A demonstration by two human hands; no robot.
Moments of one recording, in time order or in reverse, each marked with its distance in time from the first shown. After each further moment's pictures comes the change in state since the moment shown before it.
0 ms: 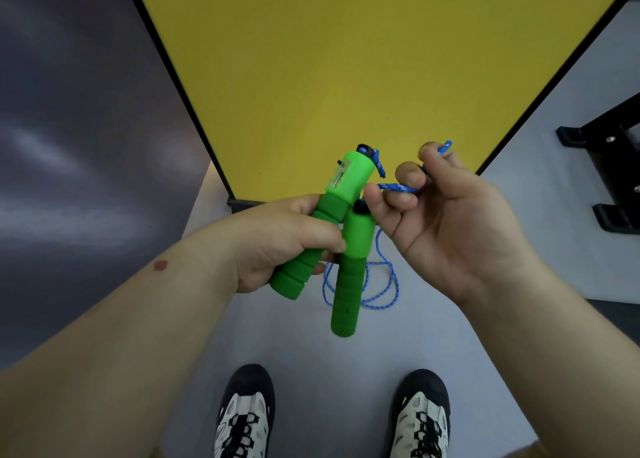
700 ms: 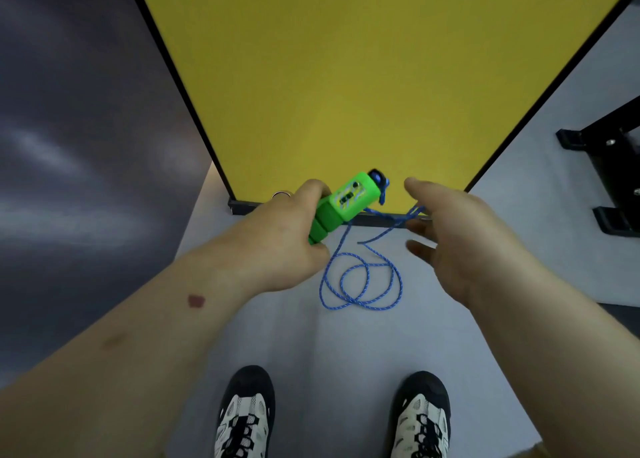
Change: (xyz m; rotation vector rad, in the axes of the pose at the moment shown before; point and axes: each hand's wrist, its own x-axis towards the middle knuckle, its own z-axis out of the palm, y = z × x) left_hand 0.000 -0.005 -0.004 0.941 0.340 0.211; right_hand 0.008 0.000 -0.014 -0.819 0.627 0.134
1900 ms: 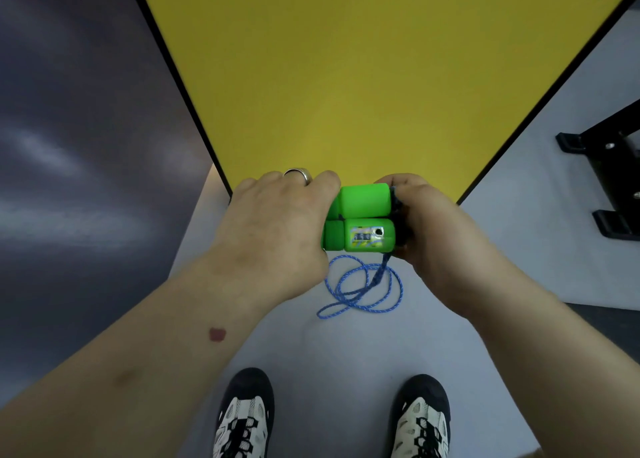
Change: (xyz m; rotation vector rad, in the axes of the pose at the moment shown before) left_hand -0.006 0.011 -0.004 0.498 0.349 0.133; right_hand -0.016 0.002 0.010 -0.074 -0.445 -0.248
